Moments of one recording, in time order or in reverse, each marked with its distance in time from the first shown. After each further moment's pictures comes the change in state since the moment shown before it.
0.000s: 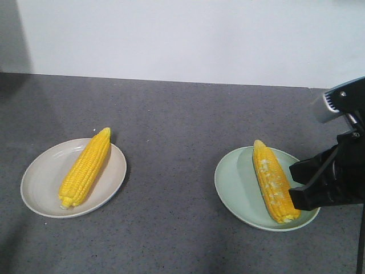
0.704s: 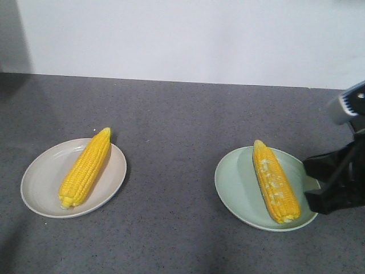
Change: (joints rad) left arm 0.000 0.000 0.000 0.000 -0.001 0.000; right arm -0.059 -0.091 0.044 -0.032 -0.049 -0.059
